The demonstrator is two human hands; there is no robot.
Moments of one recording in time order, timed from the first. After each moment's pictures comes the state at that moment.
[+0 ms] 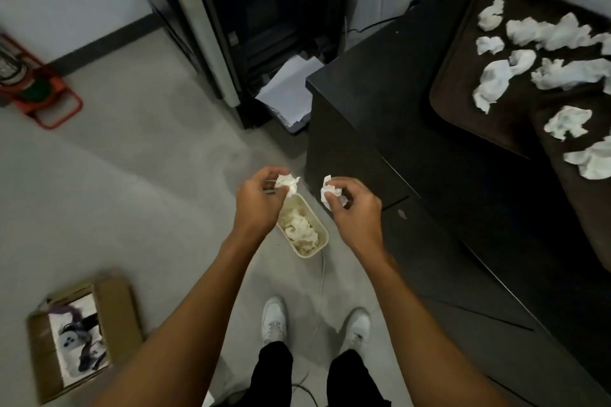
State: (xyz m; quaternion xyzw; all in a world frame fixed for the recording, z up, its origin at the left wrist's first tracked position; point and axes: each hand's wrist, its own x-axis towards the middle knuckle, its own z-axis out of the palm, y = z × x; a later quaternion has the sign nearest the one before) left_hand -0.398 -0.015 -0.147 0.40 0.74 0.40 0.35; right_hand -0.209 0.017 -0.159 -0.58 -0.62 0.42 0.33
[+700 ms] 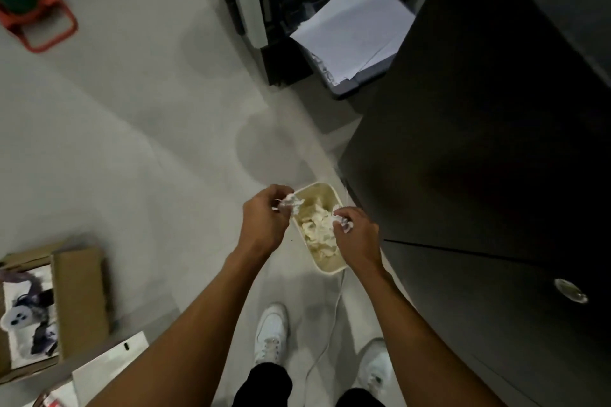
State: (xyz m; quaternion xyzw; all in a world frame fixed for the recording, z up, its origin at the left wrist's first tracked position) left_hand -0.450 -0.003 -0.434 0.34 0.80 0.35 0.35; right_hand -0.261 0.053 -0.484 -0.61 -0.66 0.42 0.11
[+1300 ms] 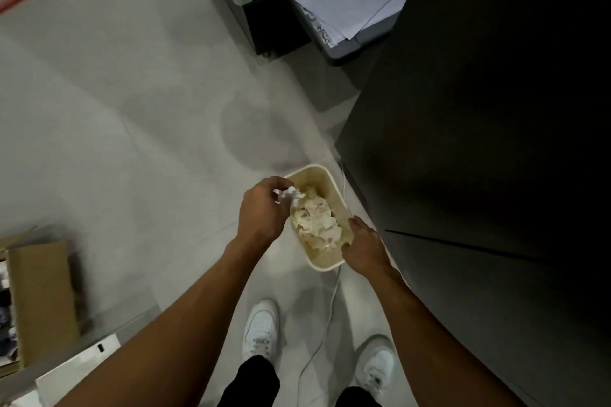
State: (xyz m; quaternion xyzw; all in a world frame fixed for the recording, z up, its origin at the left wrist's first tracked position) left_hand -0.440 0.006 -0.537 0.35 0.82 0.29 0.35; right_hand -0.222 0.051 -0.576 -0.59 -0.67 0.41 -0.18
